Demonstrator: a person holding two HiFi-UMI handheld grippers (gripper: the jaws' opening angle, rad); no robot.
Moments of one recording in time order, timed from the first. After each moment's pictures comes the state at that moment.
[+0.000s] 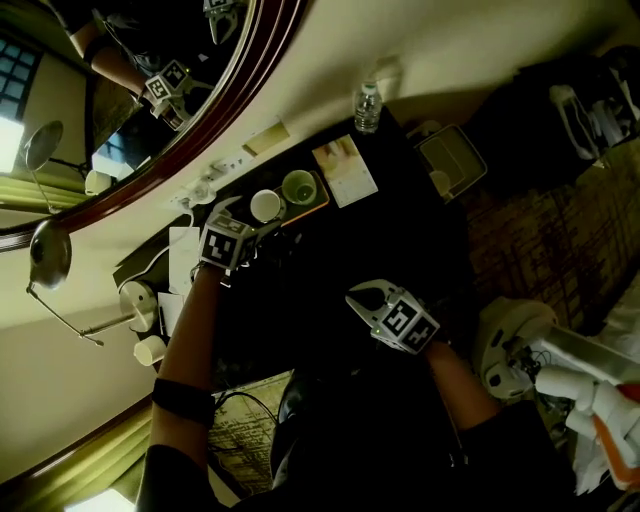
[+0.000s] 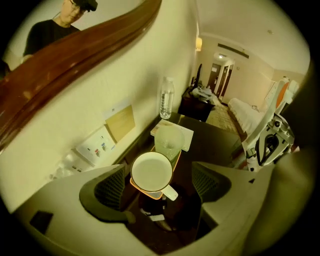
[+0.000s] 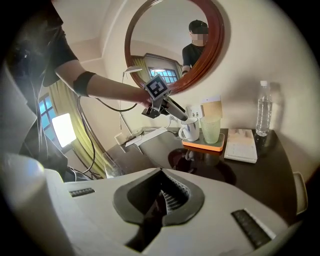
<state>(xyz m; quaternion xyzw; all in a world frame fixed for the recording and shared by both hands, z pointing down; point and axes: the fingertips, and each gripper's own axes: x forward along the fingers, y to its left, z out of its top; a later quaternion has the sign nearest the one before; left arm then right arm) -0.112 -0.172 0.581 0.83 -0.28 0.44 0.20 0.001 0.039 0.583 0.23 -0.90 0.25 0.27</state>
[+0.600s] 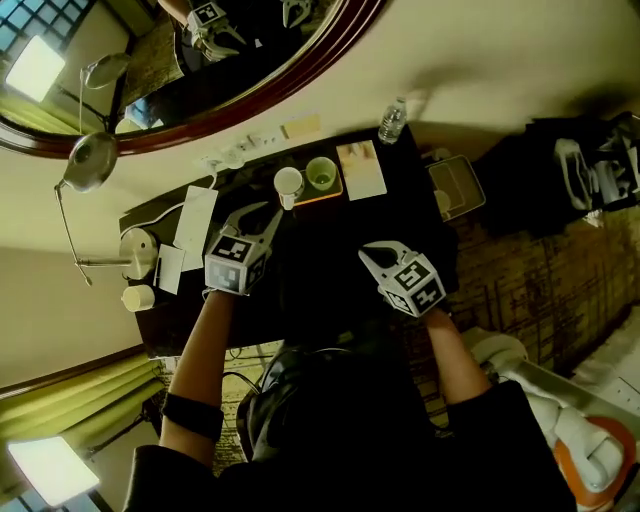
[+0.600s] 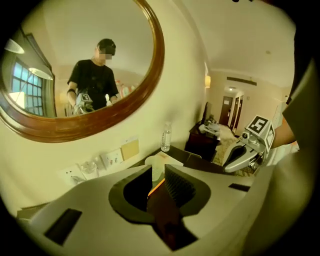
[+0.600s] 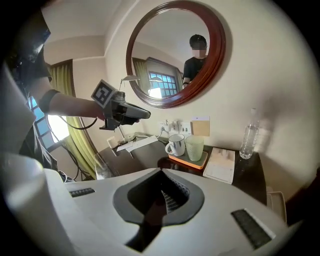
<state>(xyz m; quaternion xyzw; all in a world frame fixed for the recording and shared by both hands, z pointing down) -0.128 -0.094 0.484 0.86 -0.41 0.25 0.16 0.039 -0.006 0.546 0.27 -0.90 0.20 0.27</state>
